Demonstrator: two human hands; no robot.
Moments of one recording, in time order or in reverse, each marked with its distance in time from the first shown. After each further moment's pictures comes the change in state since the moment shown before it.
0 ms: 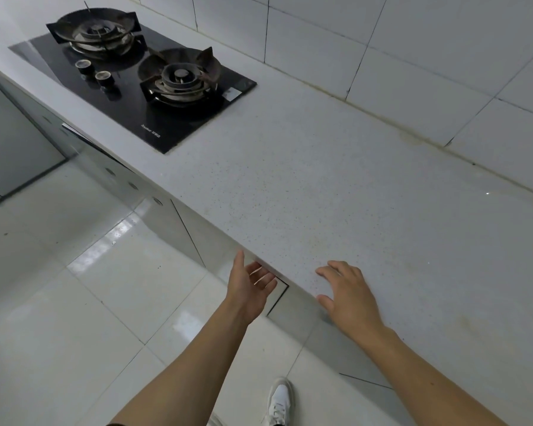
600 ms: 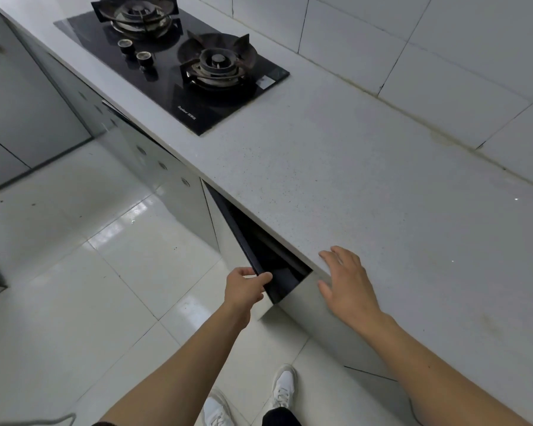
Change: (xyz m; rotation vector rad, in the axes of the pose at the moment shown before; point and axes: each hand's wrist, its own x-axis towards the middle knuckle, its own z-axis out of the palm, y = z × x) left_hand -0.022 0.005 -0.078 0.620 0.249 0.202; right_hand -0.004 -0.054 0.008 -0.061 -0.035 -0.087
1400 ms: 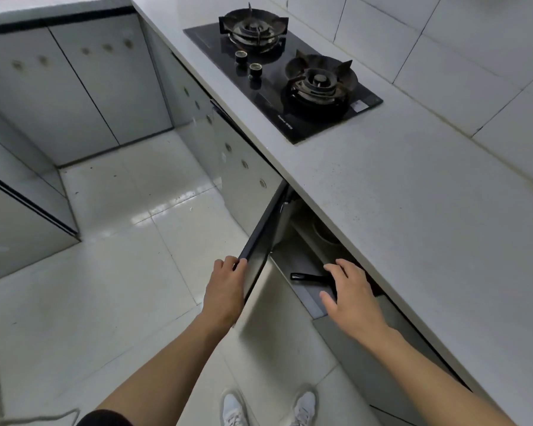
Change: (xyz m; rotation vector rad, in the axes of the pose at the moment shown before) left_hand -0.003 -0.019 -0.185 1.125 0.381 0.685; right_hand 0.007 -0.132 0.030 0.006 -0.074 -0.197
